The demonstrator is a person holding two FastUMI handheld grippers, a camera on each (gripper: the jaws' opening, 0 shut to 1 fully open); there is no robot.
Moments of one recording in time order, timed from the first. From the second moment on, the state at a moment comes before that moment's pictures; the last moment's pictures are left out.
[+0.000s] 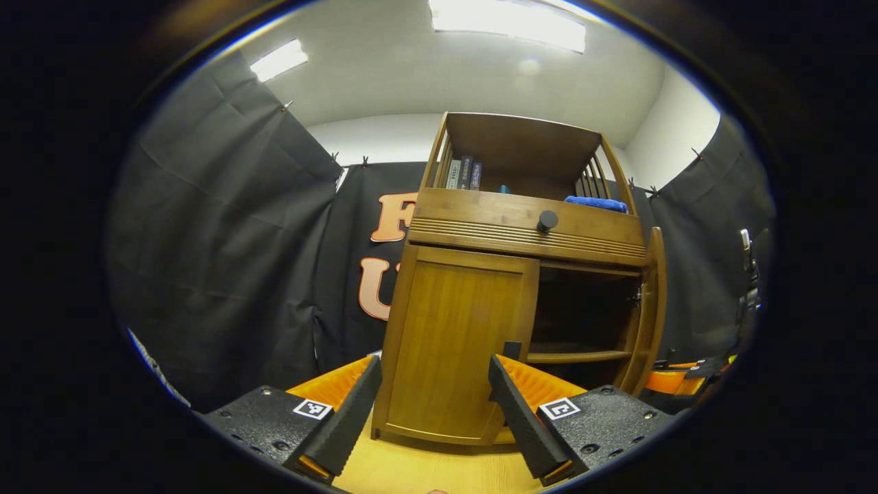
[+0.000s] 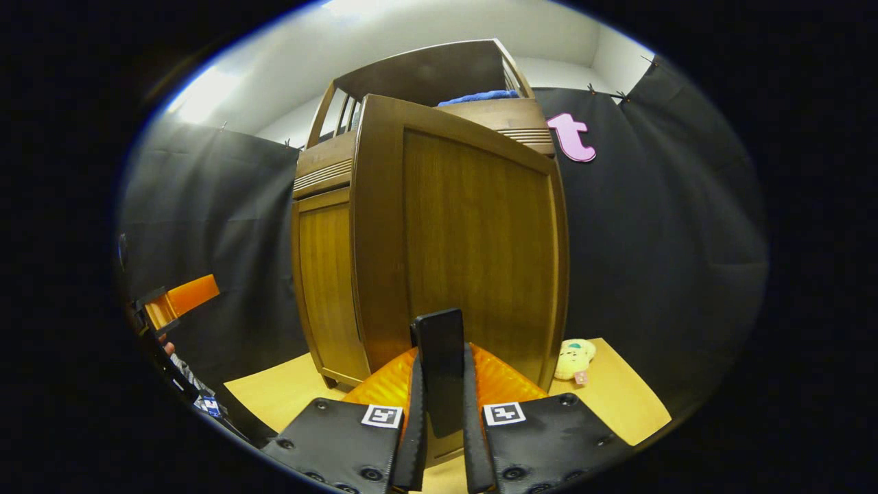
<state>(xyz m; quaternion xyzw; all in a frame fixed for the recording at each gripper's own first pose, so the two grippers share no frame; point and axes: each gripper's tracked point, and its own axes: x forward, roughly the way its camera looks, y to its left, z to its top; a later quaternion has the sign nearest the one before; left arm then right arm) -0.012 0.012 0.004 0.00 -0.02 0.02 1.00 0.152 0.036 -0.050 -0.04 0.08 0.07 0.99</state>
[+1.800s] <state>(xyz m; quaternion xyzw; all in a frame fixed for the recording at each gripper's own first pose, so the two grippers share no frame) 0.170 -0.074 -0.130 0.03 0.06 -0.07 1.00 0.071 -0.116 -0.023 -0.05 0.06 -0.09 0.99</state>
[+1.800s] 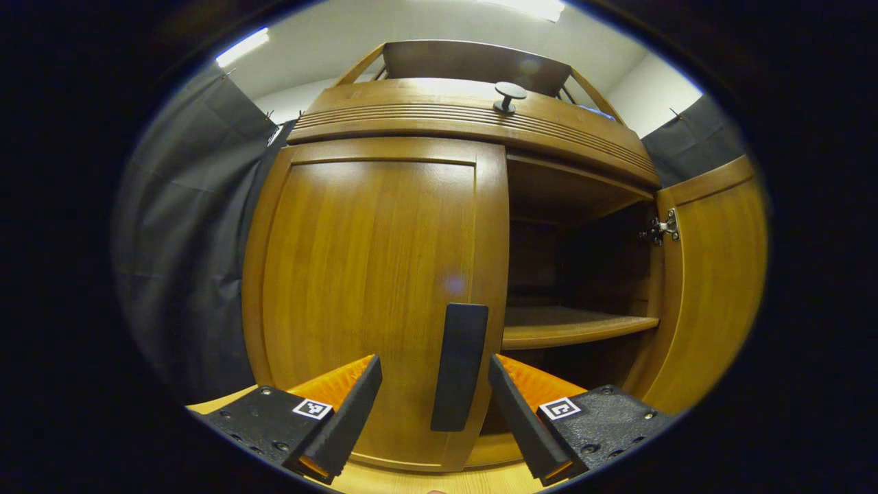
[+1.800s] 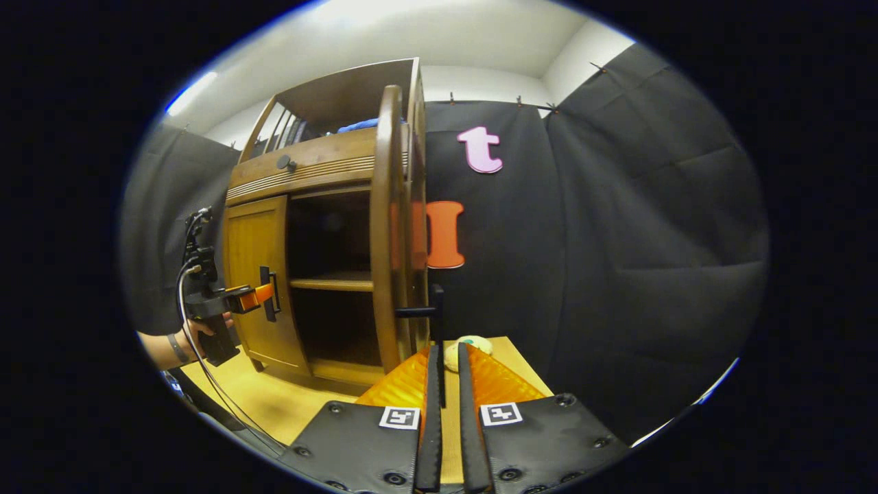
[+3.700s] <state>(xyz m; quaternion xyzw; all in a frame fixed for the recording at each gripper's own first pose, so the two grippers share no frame) 0.025 0.150 -0.063 0.01 0.07 -0.10 0.99 0.047 0.118 -0.025 -0.04 0.02 -0.15 0.99</state>
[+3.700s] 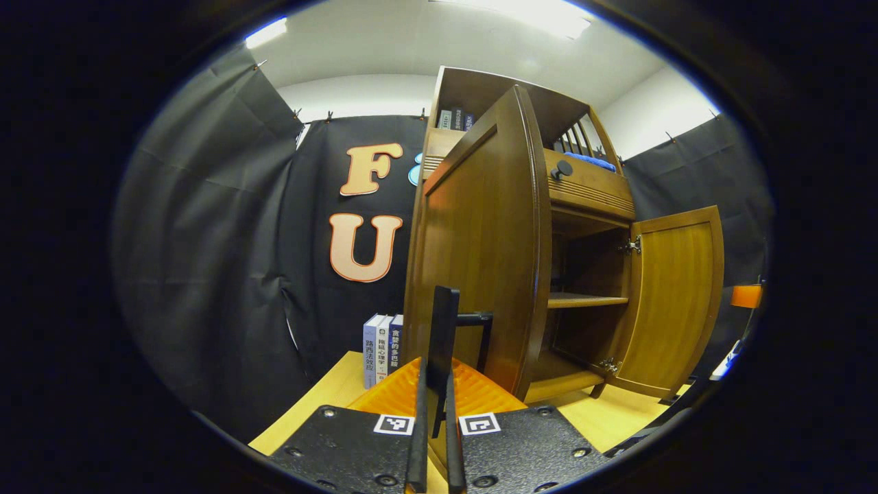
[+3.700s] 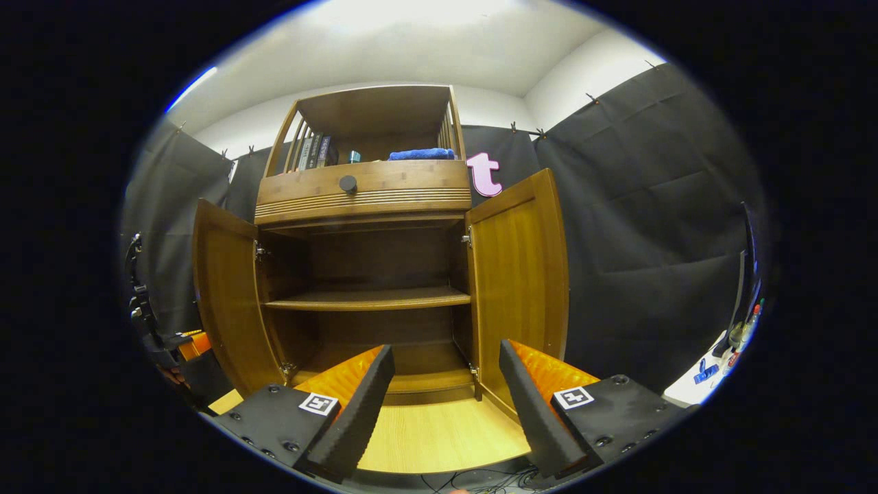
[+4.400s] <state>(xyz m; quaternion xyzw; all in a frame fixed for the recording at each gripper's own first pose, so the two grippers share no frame) 0.020 0.193 -0.048 -0.01 0.07 -0.19 0.98 0.046 0.135 -0.025 -0.04 0.03 -0.18 0.98</state>
